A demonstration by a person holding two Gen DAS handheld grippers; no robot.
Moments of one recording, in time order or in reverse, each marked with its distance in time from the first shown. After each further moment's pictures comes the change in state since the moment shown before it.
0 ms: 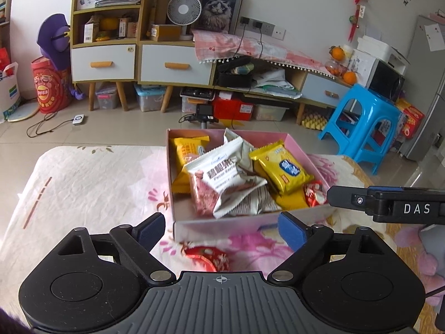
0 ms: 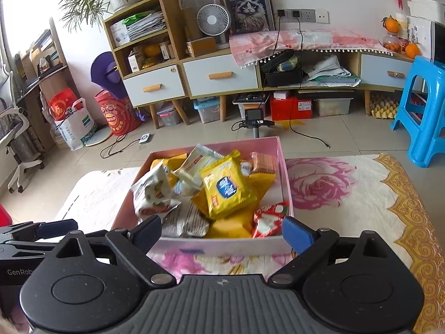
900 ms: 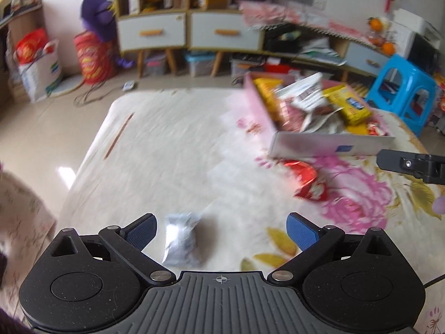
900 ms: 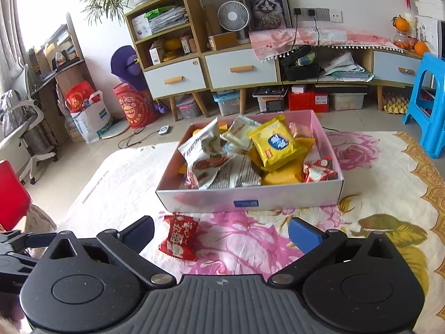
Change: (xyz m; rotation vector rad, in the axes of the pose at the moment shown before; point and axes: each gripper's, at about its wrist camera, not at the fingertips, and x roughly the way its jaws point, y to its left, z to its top) left arm -0.042 0.076 -0.066 -0.029 0.139 0.185; right arm -0.005 0.056 -0.057 -0.016 0.000 0.026
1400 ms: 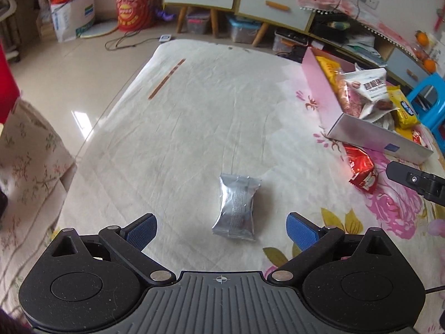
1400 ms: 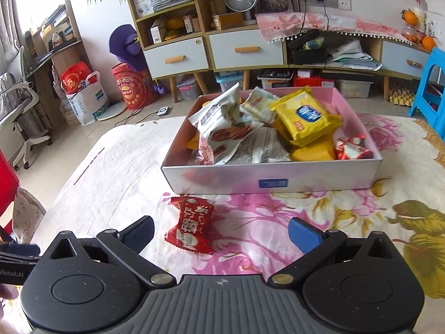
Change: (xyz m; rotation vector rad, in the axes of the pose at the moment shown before) left arm 0.023 0.053 -0.017 -0.197 0.133 0.040; right arm 0.043 0.029 -0.016 -0.009 0.056 -0.004
